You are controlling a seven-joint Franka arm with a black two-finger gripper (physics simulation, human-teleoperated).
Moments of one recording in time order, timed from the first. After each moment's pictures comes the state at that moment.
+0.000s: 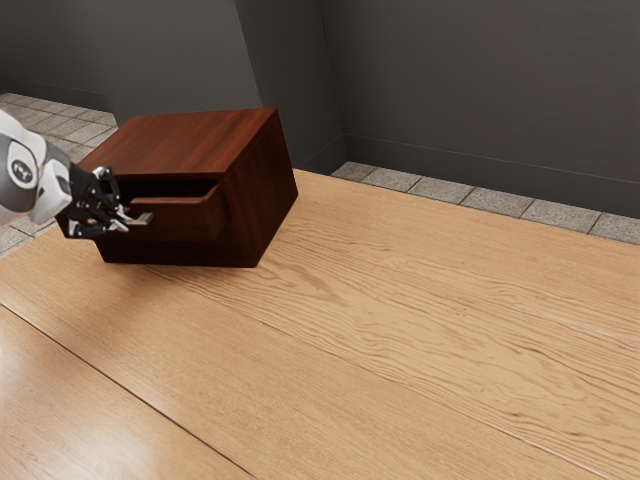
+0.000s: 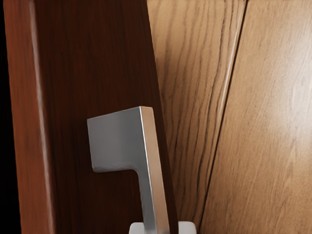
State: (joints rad) arm 0.72 0.13 -0.07 -1.73 -0.34 2.32 2.19
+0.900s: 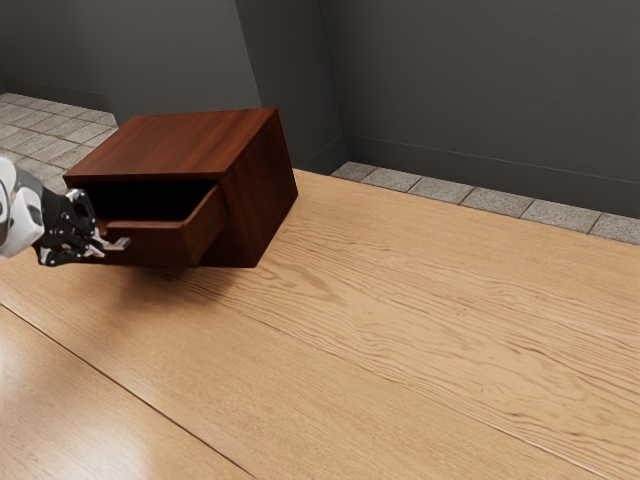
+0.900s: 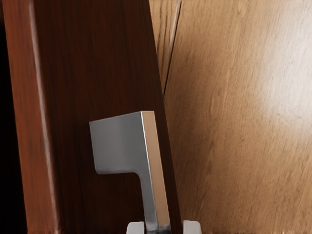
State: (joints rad) arm 0.70 -0.11 -0.03 -2.03 -0.34 2.41 2.22
